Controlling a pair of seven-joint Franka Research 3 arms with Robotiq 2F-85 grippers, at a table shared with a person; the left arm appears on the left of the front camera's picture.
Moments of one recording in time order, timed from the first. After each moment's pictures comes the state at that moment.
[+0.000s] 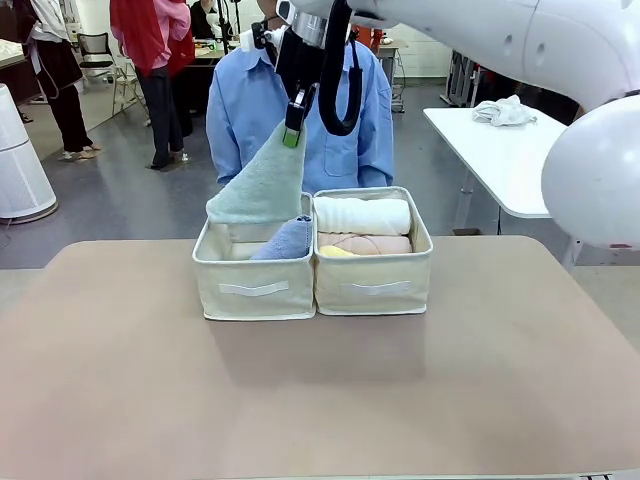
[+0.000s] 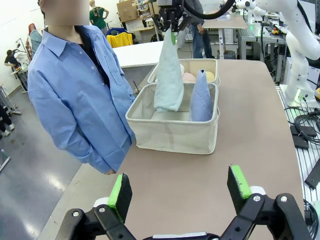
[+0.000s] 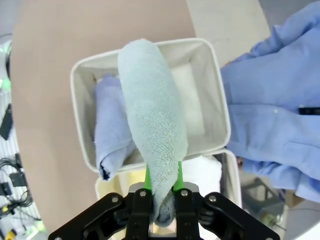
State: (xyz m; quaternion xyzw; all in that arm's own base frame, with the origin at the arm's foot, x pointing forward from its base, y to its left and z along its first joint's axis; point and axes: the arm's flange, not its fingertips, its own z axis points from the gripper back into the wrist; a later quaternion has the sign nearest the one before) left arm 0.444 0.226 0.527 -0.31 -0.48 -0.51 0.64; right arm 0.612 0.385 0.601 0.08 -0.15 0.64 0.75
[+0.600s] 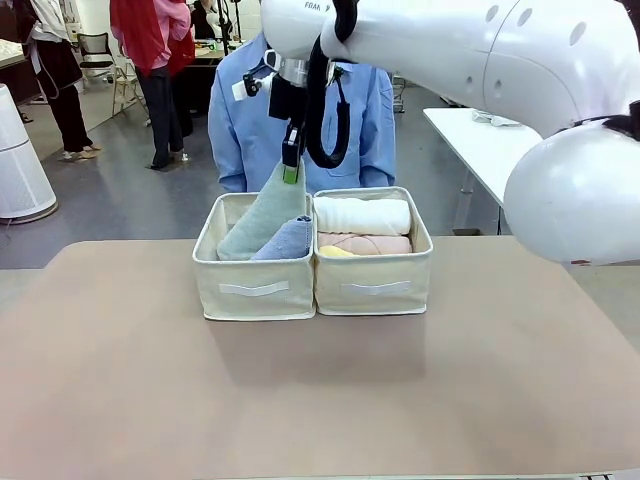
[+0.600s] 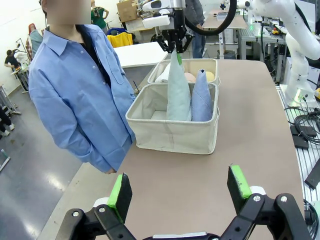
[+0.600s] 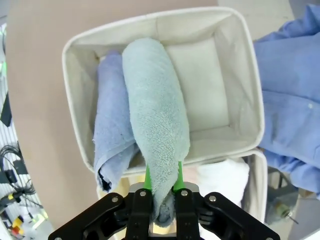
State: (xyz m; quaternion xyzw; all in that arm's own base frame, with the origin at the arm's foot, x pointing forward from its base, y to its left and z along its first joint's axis) left arm 0.444 0.226 0.527 -0.31 -0.48 -0.51 0.64; right arm 0.613 0.410 0.538 0.06 -0.07 0.65 0.76
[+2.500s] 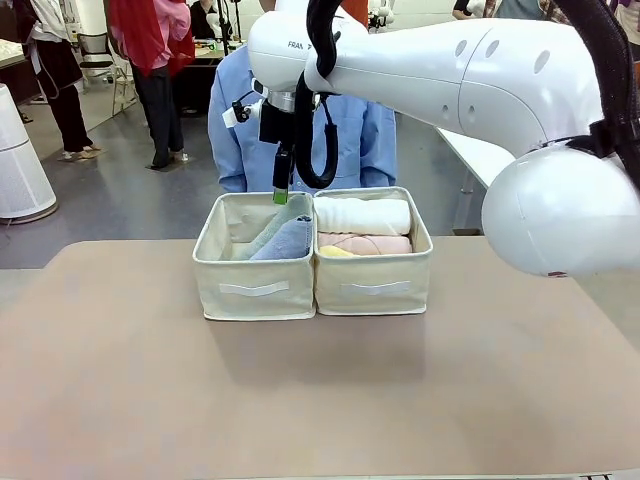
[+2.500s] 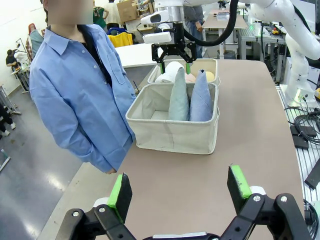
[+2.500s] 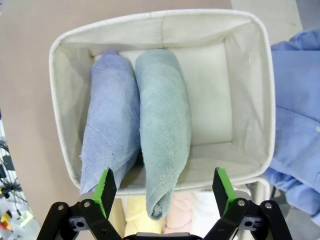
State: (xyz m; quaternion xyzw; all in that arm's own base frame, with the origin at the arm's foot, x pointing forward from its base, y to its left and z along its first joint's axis) left arm 0.444 0.226 0.527 -0.32 -0.48 -0.51 0.64; right arm 0.619 0.430 0.503 0.05 -0.07 0.67 0.74
